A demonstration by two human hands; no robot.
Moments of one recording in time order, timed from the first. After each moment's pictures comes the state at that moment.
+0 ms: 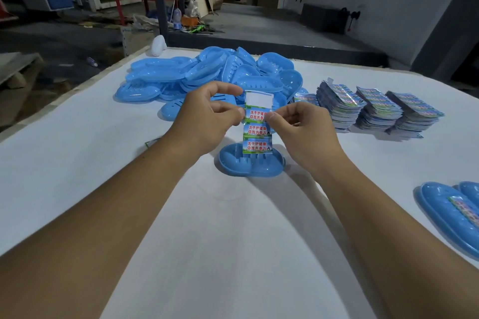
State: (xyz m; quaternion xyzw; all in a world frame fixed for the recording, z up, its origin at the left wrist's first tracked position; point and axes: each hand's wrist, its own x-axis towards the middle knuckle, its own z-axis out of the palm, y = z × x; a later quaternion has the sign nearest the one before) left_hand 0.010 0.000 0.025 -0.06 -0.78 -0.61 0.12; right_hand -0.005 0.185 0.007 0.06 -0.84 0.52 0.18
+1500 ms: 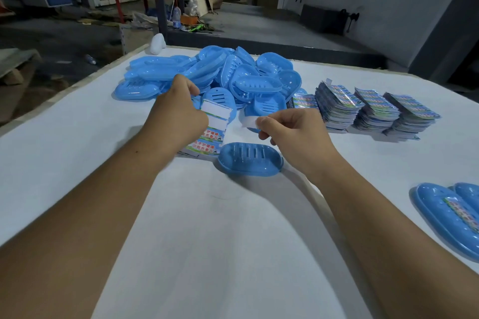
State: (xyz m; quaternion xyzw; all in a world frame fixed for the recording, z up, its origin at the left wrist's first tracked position) left_hand -0.001 -0.031 0.027 0.08 -0.92 -0.35 0.16; right_hand 0.010 0.177 0.013 0.09 -0.83 0.55 0.10
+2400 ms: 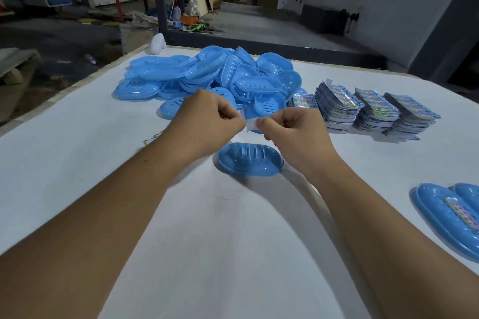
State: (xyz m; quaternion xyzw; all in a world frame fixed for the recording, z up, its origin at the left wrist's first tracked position) left_hand 0.015 -0.002 0.028 -0.04 -0.90 -0.41 0.15; right_hand 0.010 0.176 0.010 0.08 -0.82 0.55 0.13
